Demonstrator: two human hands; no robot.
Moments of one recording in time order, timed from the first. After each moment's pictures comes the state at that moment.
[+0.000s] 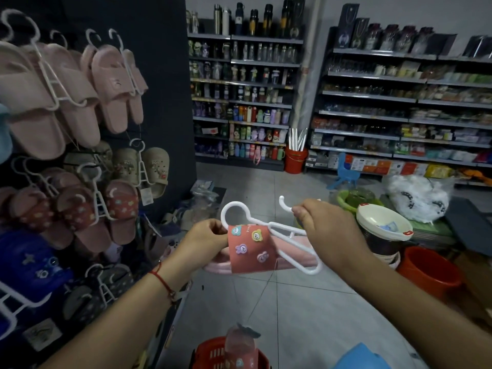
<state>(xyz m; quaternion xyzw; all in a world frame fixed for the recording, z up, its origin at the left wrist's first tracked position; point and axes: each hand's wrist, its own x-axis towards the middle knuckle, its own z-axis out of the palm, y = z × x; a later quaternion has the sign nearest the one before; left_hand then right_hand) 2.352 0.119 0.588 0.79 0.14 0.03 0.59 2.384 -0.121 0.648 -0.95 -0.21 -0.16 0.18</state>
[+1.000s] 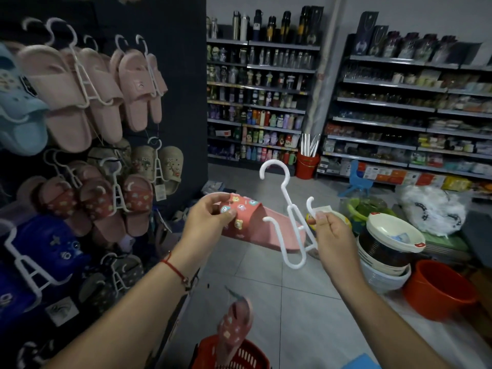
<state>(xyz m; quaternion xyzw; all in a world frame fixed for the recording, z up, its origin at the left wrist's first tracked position) 2.344 0.115 0.605 0.70 0.13 0.20 0.67 2.374 -0.119 0.610 -0.83 -0.07 -0.15 0.53</state>
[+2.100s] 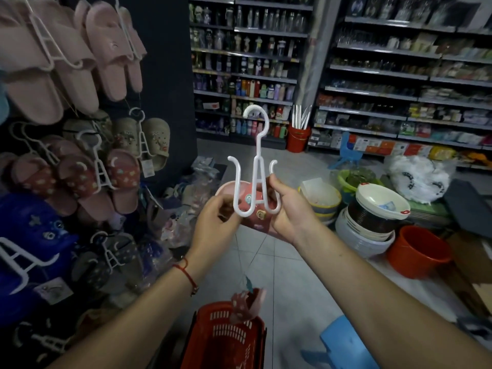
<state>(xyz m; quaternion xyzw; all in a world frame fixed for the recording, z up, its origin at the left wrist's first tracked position) 2.331 0.085 0.550 0.75 0.01 0.25 0.62 2.381 -0.047 0.615 -0.49 0.05 0.26 0.83</state>
